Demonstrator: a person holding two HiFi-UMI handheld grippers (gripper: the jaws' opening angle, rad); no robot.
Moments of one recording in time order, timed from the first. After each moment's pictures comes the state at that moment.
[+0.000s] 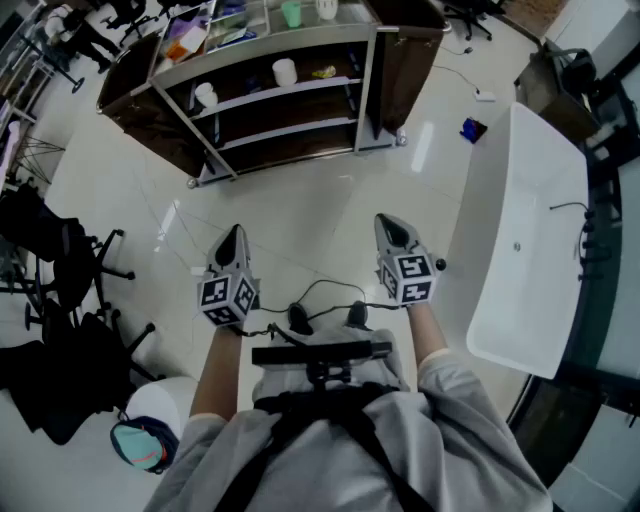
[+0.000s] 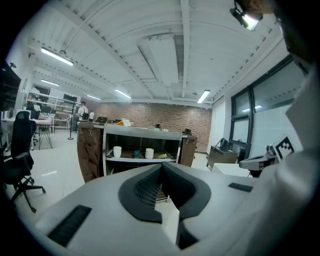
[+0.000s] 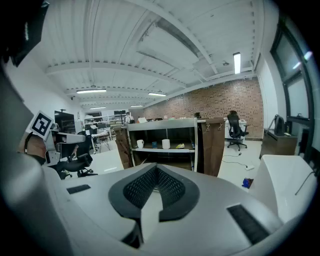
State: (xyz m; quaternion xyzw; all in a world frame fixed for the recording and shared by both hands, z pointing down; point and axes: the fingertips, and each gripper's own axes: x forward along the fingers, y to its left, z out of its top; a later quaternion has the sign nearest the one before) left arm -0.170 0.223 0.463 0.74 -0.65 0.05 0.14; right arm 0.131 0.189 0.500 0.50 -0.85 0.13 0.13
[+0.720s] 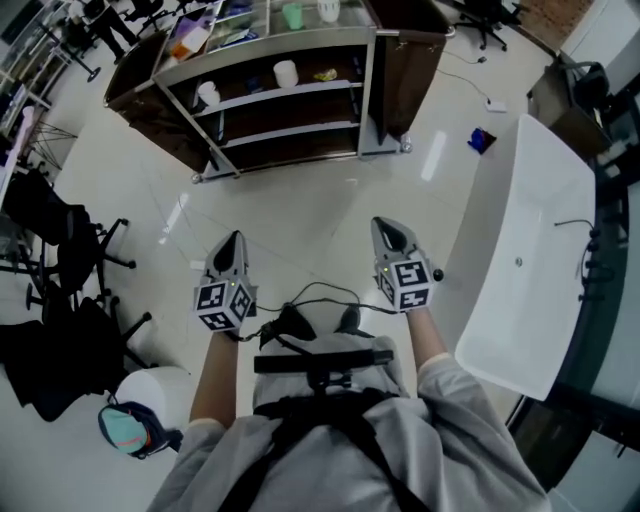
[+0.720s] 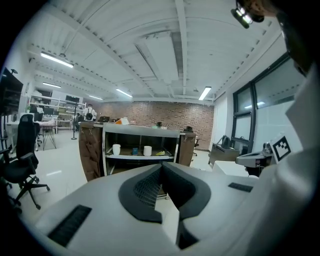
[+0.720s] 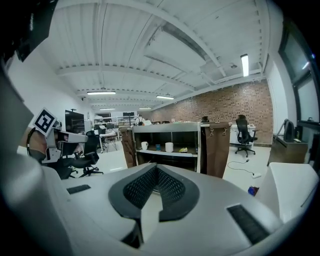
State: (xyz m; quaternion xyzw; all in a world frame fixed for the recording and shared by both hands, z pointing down) left arm -0.118 0.237 0.460 0.74 -0.66 0.07 0.14; right arm 0.167 0.183 0.488 0.45 -0.88 0.11 0.13
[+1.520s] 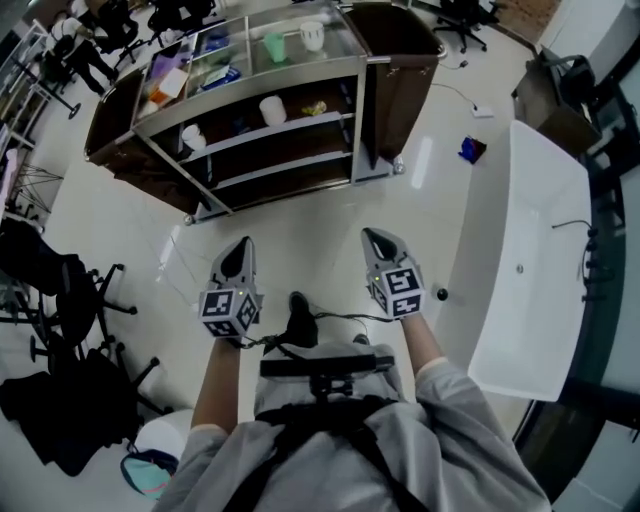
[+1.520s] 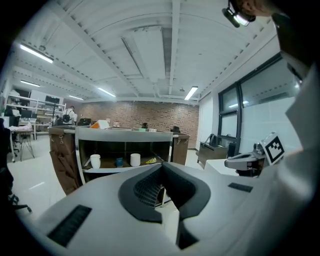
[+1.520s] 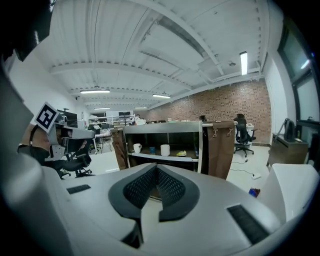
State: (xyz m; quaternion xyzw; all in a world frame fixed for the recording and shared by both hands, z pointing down) left arm -0.122 0.092 0.451 0.80 -0.59 0.08 0.12; right arm 0.120 0.071 0.492 0.48 -0.86 0.12 0.13
